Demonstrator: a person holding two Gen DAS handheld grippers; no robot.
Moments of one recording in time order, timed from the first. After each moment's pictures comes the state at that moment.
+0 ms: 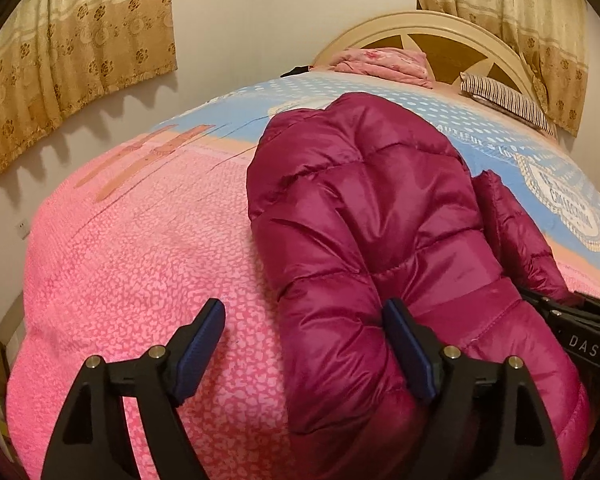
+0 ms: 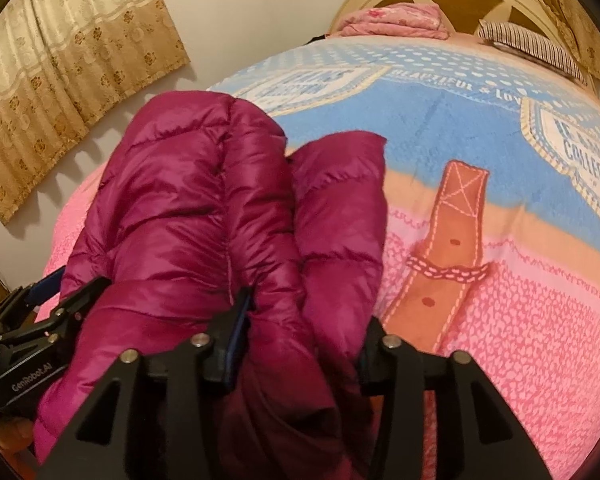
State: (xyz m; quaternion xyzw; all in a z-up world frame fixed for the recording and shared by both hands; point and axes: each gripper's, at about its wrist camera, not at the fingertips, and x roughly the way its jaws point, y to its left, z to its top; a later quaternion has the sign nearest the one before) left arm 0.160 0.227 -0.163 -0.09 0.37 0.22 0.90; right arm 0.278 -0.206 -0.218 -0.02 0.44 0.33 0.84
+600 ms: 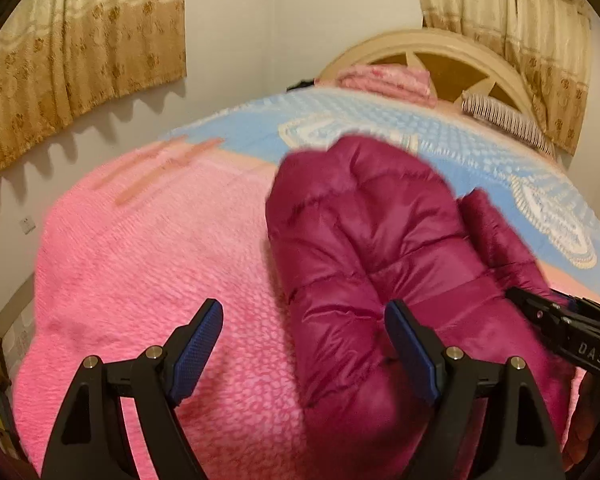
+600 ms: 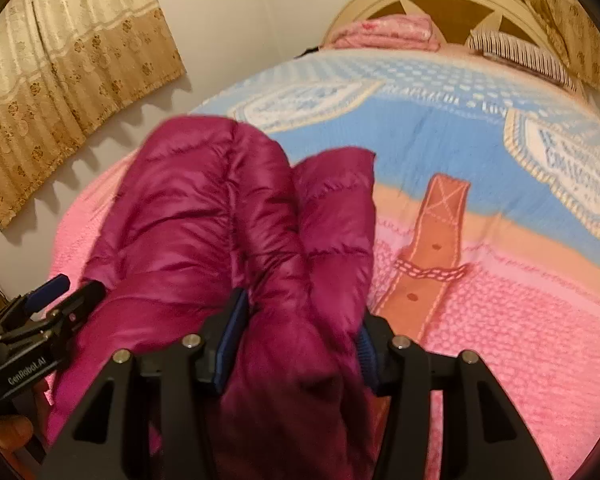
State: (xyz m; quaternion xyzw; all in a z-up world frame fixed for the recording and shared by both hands) left arm 0.126 0.225 -0.123 -0.10 0.34 0.23 0.91; right arm 0.257 -0.218 -0.190 -0.03 0.41 0.32 0.85
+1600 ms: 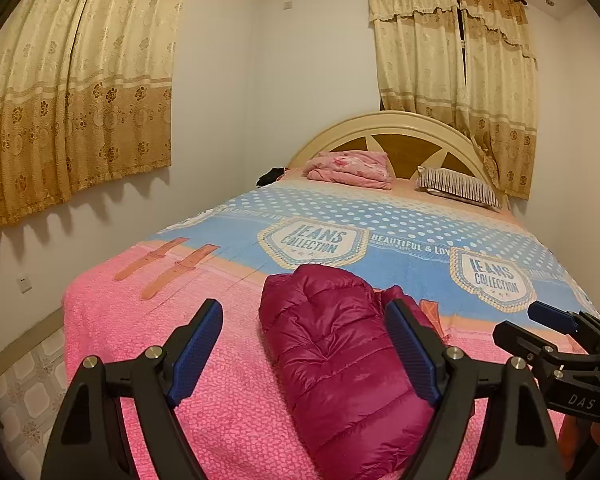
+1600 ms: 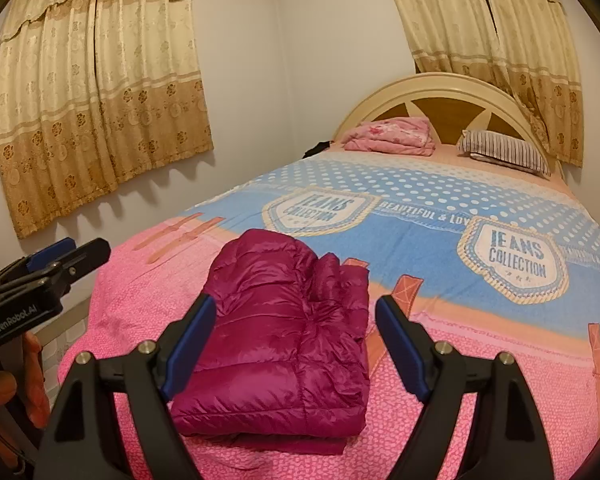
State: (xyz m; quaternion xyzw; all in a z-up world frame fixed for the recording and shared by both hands) left arm 0.031 0.186 -0.006 -0.06 0.21 0.18 0.96; right arm 0.135 -0.258 -0.073 -0.03 0.25 0.33 0.91
